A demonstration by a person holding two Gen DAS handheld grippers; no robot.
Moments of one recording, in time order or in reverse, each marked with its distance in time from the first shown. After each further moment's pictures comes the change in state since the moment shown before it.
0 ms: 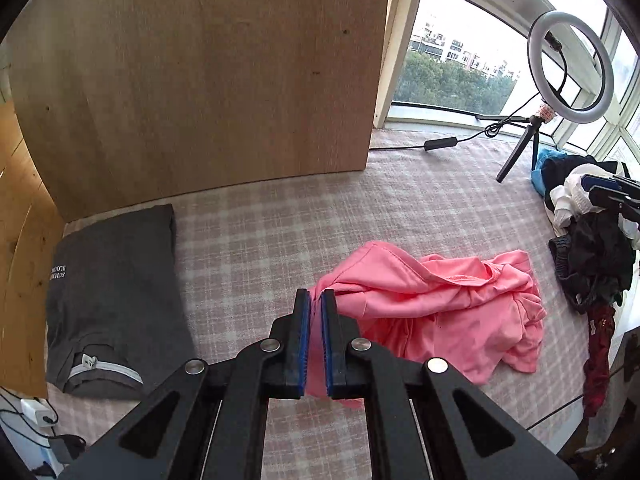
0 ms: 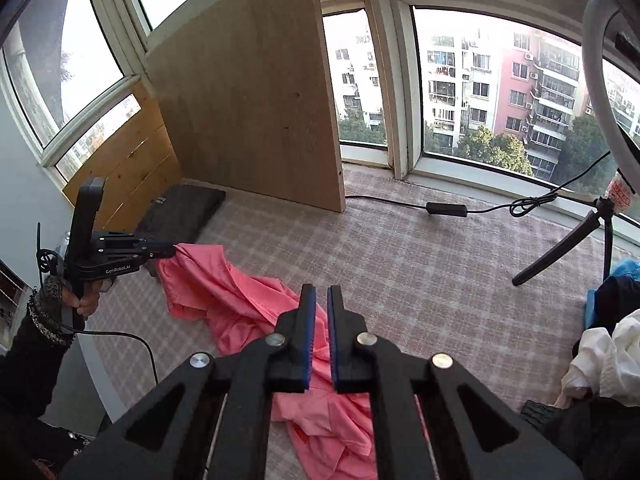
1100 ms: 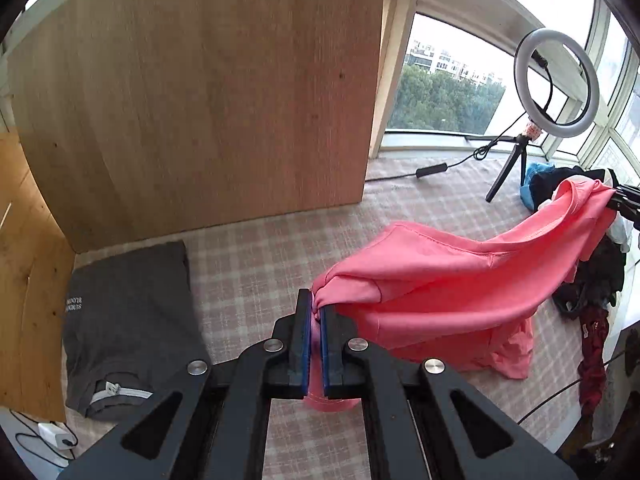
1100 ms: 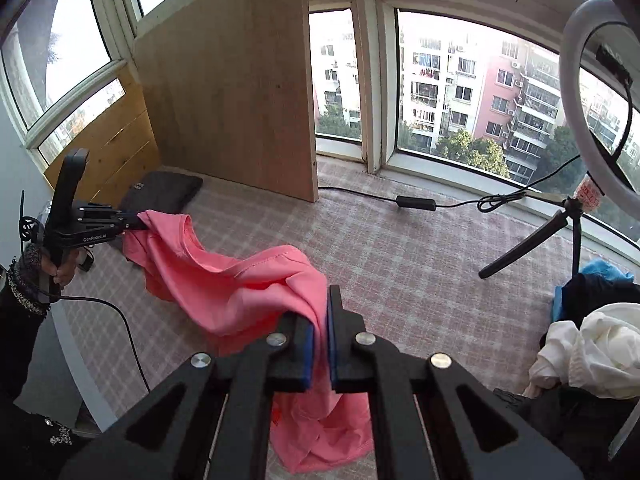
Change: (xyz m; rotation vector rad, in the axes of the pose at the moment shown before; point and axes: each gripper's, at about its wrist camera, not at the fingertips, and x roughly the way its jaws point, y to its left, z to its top) left arm -0.060 0.003 0.029 0.038 -0.115 -0.008; right arm -0.050 -0.002 0.006 -0.040 -0.084 -0.083
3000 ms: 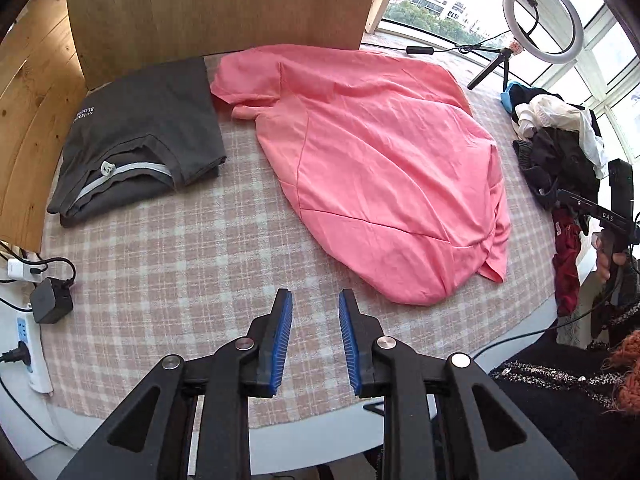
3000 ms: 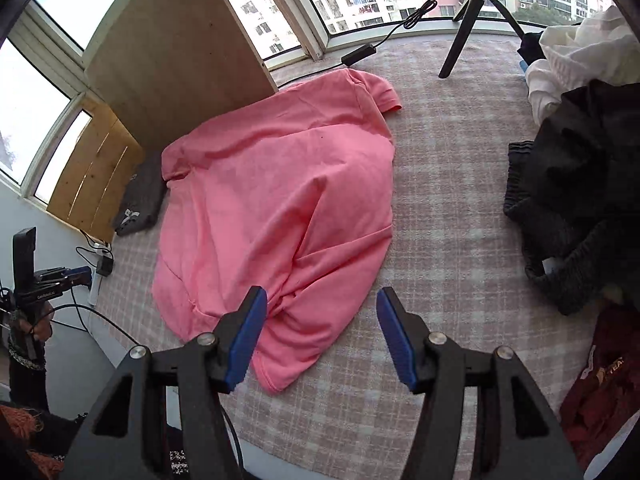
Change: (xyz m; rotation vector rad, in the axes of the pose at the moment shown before) left arm -0.019 0.023 -0.168 -0.069 0.364 -0.096; right arm -0.015 -0.006 -0.192 0.408 0.194 0.045
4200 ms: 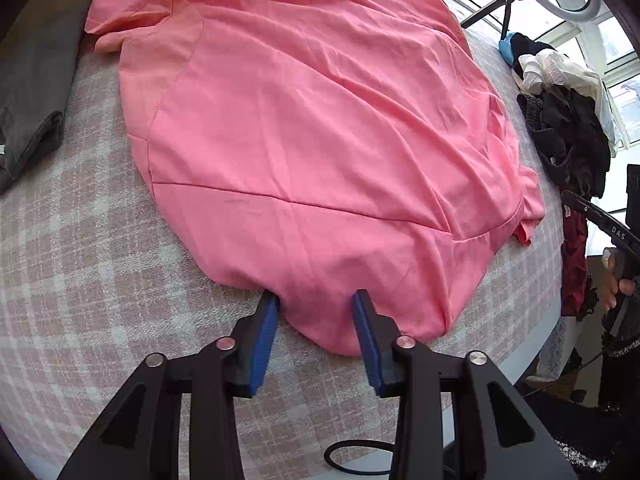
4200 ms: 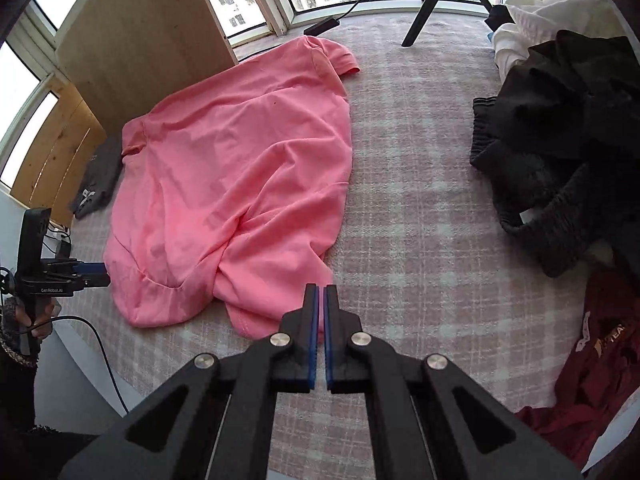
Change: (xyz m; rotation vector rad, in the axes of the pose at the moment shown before) left arm 0.136 -0.053 0.012 0.009 0.173 -0.132; right arm 0.037 -0.017 -0.038 0.020 0.048 -0.098
